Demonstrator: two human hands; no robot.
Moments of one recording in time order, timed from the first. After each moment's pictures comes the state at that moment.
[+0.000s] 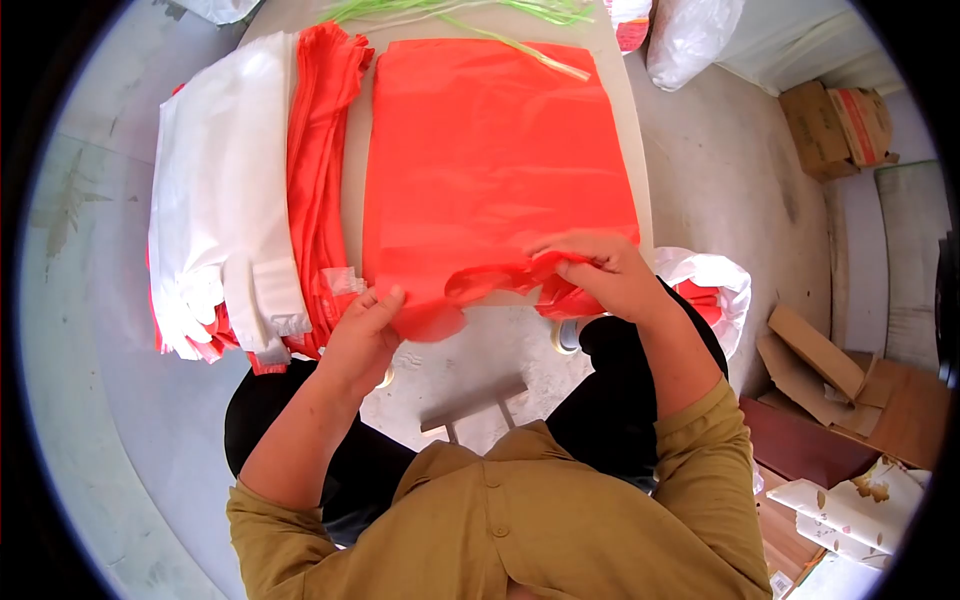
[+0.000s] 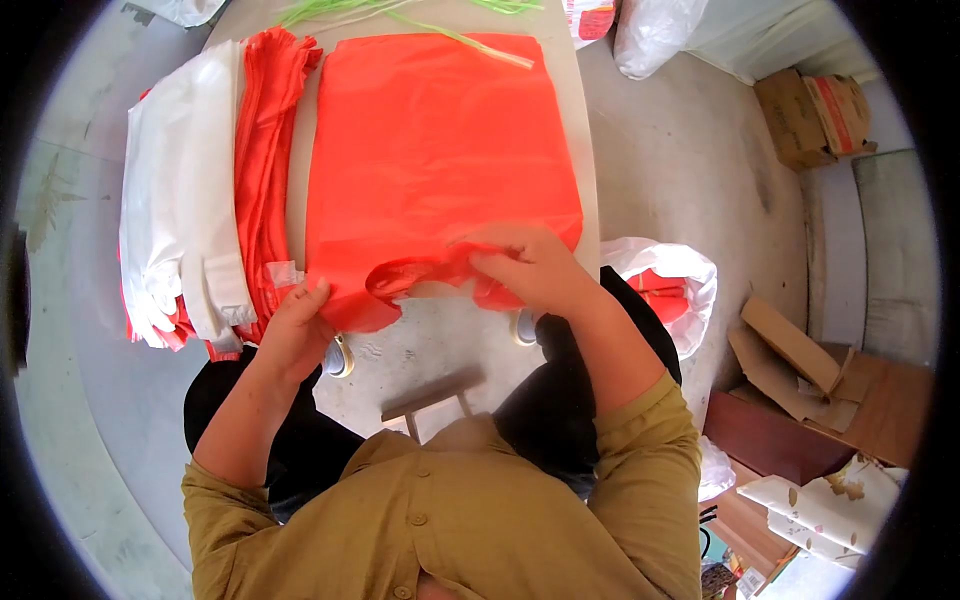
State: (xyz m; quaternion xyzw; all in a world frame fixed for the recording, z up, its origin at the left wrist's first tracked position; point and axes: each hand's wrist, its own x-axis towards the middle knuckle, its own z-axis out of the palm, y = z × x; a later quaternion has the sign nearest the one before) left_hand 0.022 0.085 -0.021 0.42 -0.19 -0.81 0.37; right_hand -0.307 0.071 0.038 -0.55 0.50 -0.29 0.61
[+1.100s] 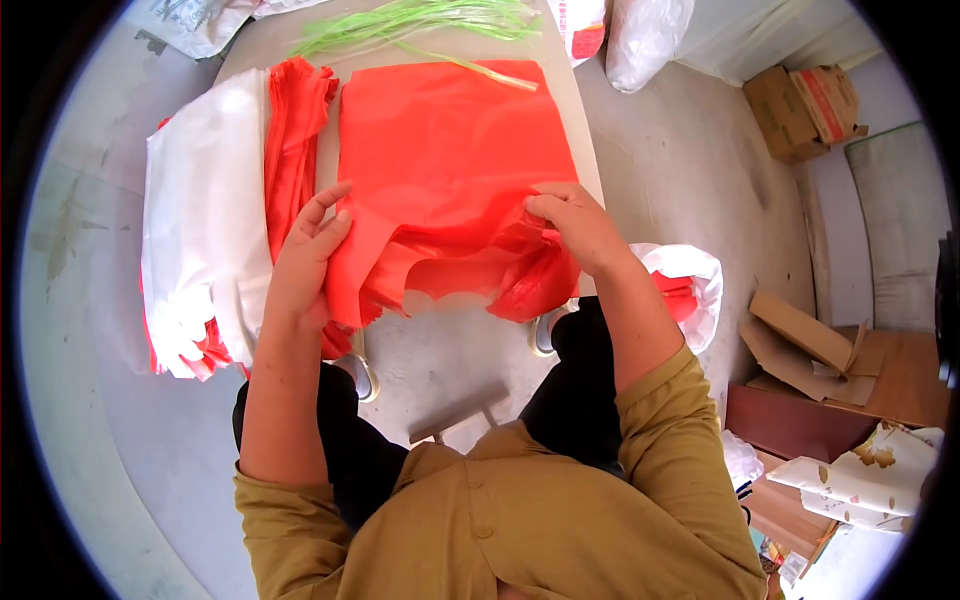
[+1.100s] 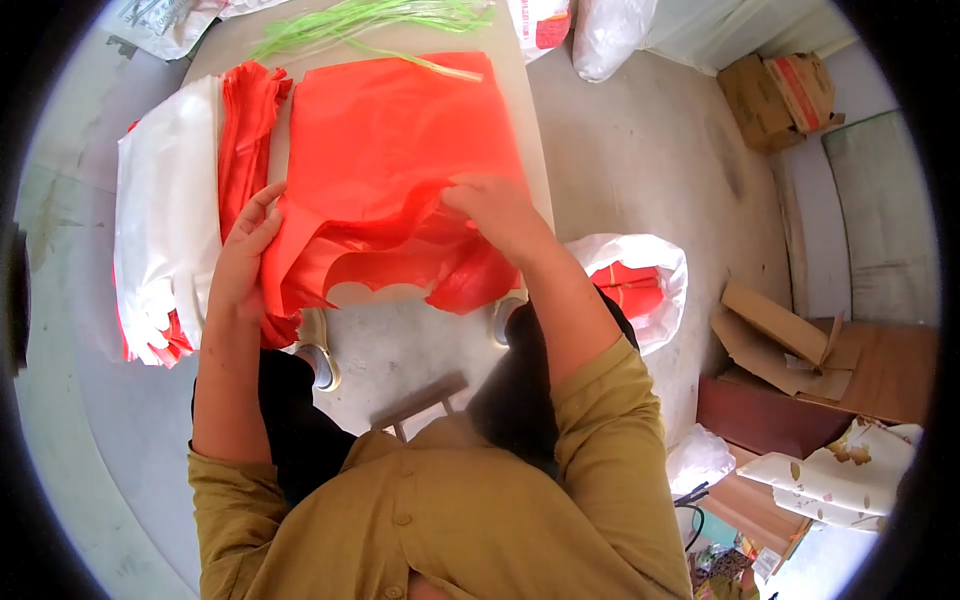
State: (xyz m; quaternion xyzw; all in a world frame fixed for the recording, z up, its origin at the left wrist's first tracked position) left_hand 0.001 0.008 0.043 0.42 -0.32 -0.72 0.44; right_hand -0.317 0.041 0.050 -0.45 0.60 -0.36 0.55
